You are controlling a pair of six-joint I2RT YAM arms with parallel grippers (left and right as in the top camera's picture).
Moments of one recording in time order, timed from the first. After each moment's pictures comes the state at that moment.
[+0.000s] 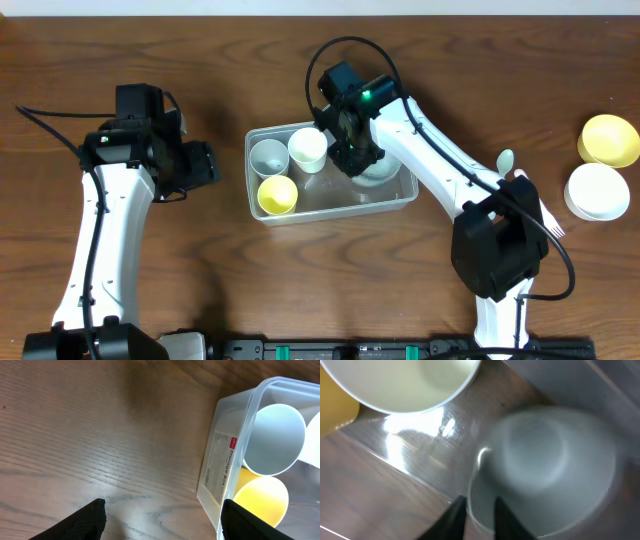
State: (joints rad) left arm 0.08 1.45 1.23 -1.08 0.13 -0.23; right arm 0.59 2.07 1.77 -1.17 -0.03 -0.13
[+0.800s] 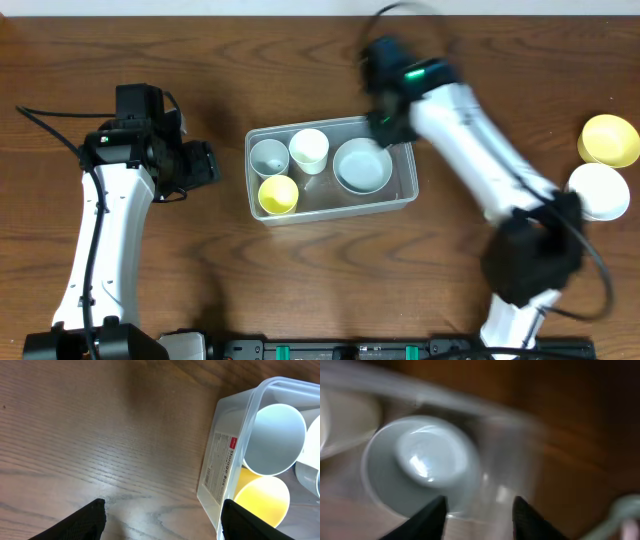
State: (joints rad) left arm 0.08 1.45 1.23 -1.08 0.13 -0.23; right arm 0.37 1.92 1.77 -1.15 0.08 0.15
